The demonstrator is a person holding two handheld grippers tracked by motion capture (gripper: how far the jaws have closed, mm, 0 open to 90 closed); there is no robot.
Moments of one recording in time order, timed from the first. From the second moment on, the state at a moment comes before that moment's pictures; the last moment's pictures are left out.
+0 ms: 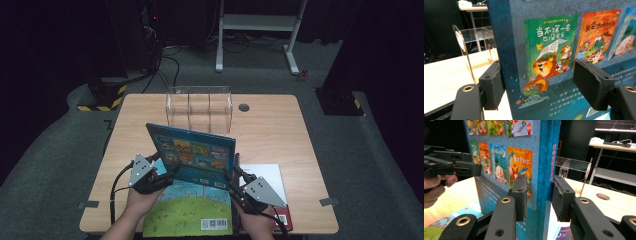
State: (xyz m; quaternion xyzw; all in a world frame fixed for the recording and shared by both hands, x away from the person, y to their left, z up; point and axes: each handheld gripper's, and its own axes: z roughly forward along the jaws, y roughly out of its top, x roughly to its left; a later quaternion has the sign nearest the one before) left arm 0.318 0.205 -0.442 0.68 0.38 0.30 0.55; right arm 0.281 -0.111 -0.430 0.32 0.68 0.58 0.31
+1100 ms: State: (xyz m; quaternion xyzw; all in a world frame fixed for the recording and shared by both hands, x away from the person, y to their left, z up) left arm 0.311 0.219 -0.456 0.67 0.42 0.28 0.55; right arm 0.269 -0.100 -0.432 0.29 0.69 0.61 0.27
